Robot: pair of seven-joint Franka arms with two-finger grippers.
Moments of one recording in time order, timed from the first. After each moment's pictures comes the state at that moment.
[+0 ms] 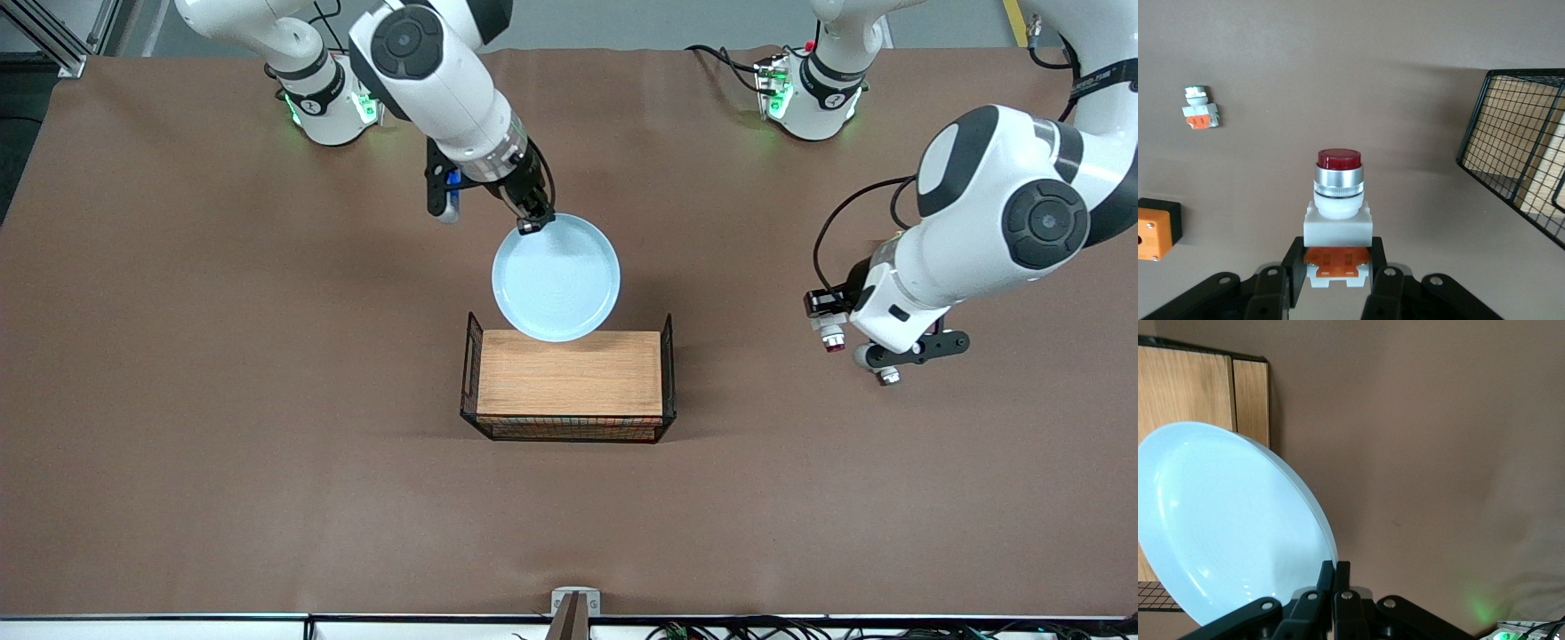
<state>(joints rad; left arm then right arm) 0.29 0.30 -0.64 -1.63 0.05 1.74 -0.53 0.60 0.23 0.17 -1.68 0.25 2.05 2.15</state>
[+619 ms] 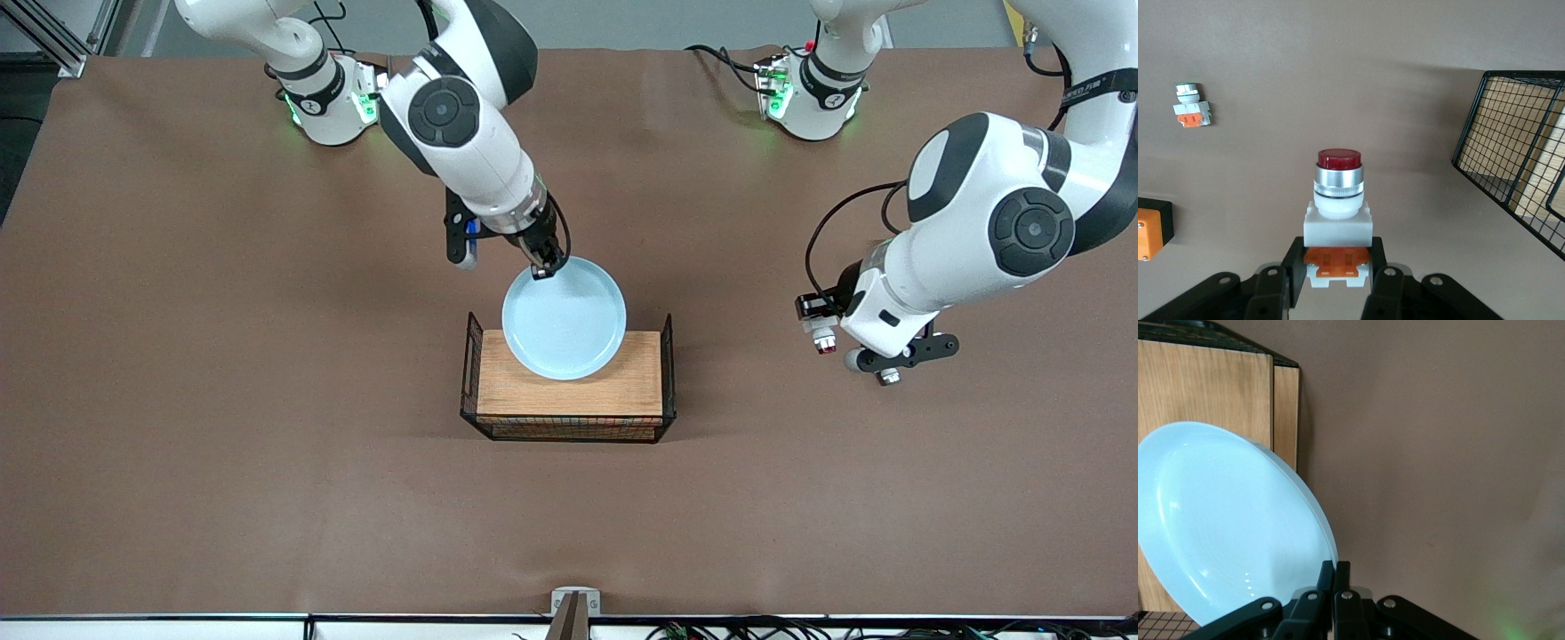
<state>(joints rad) 0.29 0.32 -0.64 -1.63 0.05 1.75 -0.53 0.60 0.40 0.16 -1.54 0.17 2.06 2.15</state>
